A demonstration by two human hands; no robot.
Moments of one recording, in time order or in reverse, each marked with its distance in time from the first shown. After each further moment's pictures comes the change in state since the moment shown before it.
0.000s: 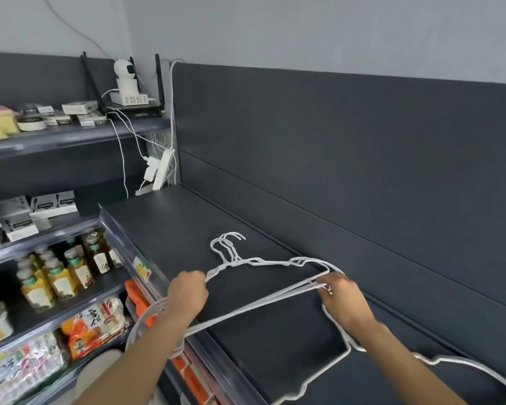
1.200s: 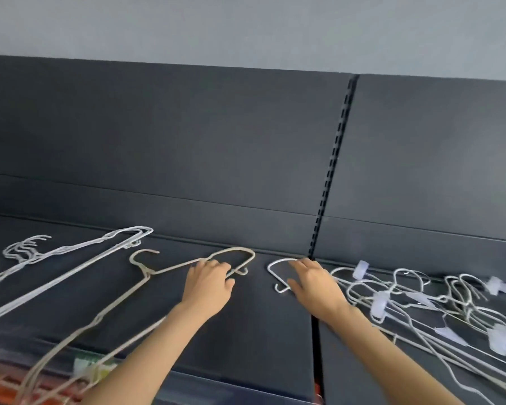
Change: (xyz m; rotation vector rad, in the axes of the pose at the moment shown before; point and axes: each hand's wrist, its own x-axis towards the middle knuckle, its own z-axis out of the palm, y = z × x) left_hand -0.270 0.302 0.047 0.041 -0.083 0.806; right_hand -0.292 0.206 -0.146 -0.243 0.165 0.274
